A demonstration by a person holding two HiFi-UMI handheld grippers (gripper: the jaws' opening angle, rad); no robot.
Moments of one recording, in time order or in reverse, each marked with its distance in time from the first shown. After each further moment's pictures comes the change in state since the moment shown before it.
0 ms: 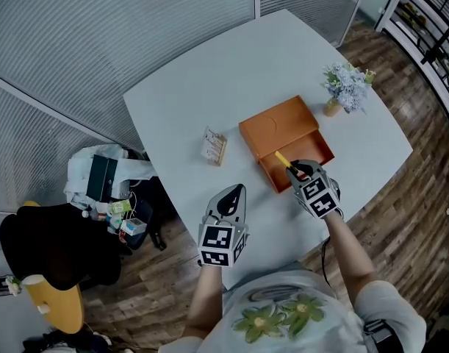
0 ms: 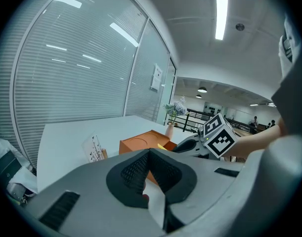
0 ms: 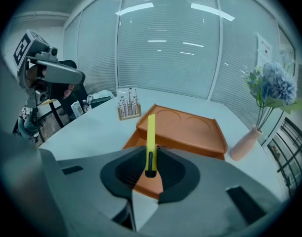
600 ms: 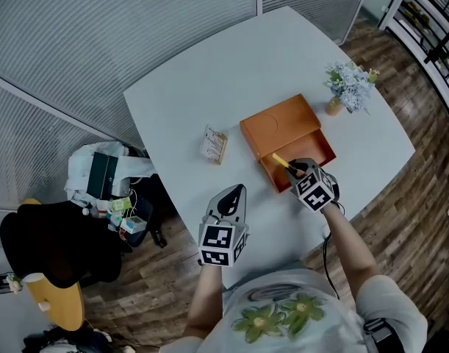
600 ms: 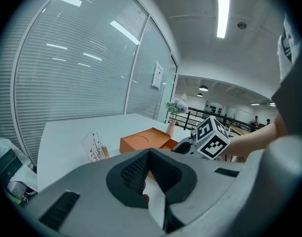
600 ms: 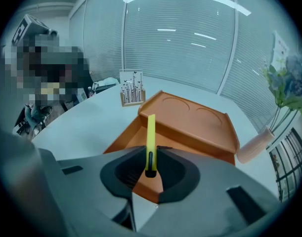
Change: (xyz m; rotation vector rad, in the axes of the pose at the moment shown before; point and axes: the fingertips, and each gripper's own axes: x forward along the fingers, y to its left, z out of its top) left arm 0.005 0.002 -0.008 -0.006 0.023 0.011; right arm 0.028 0.001 -0.022 -0.108 0.125 0.055
